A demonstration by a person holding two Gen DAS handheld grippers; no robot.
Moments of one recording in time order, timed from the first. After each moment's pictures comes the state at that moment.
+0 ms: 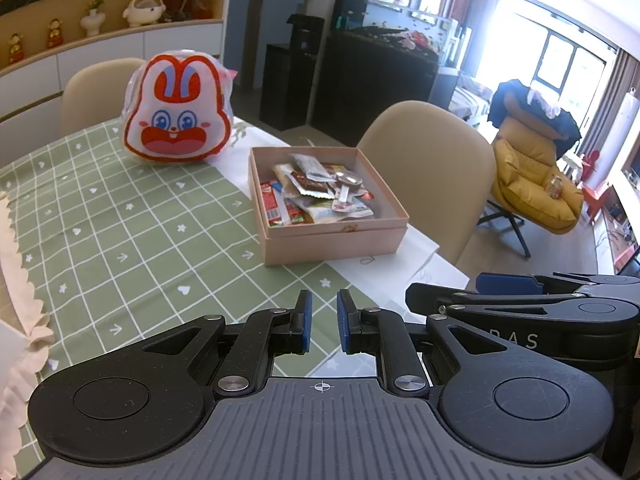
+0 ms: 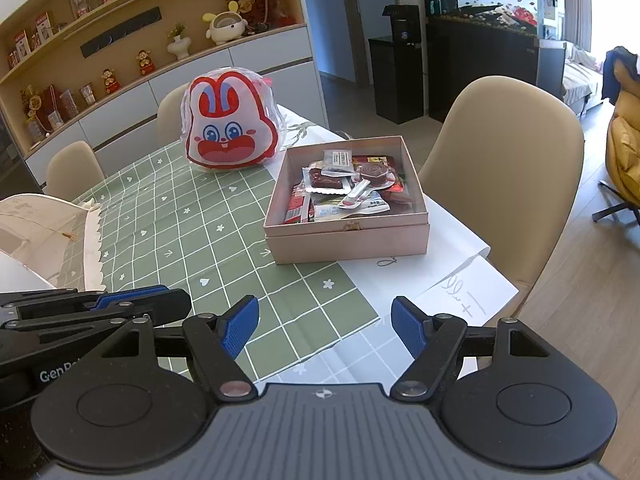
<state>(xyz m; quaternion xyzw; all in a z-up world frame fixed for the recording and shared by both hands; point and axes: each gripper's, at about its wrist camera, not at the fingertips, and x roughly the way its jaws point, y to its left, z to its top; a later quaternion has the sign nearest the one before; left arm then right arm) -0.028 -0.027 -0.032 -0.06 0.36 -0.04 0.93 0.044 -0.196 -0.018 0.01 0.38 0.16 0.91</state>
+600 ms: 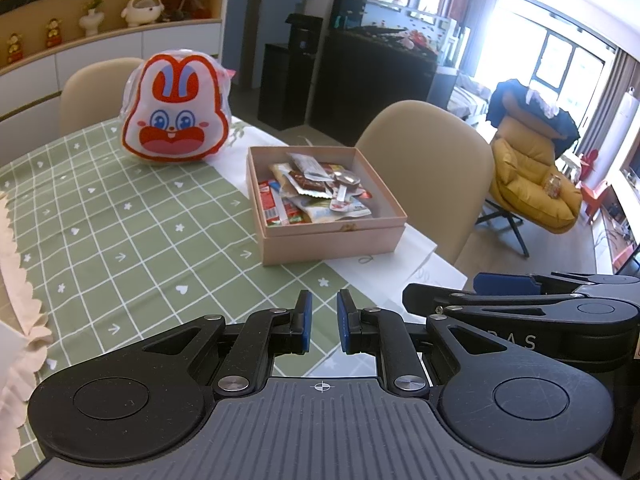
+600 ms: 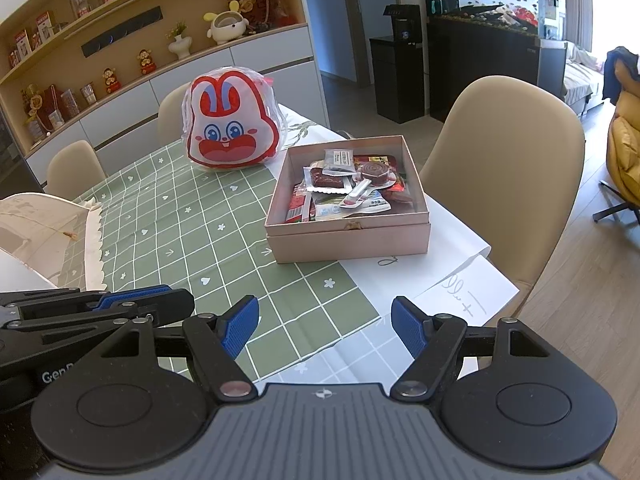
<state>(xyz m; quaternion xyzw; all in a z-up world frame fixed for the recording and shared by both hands) -0.028 -0.028 -0.033 -0.06 0.36 -0.04 0.93 0.045 -0.196 -0.018 0.01 0.38 0.16 0.91</state>
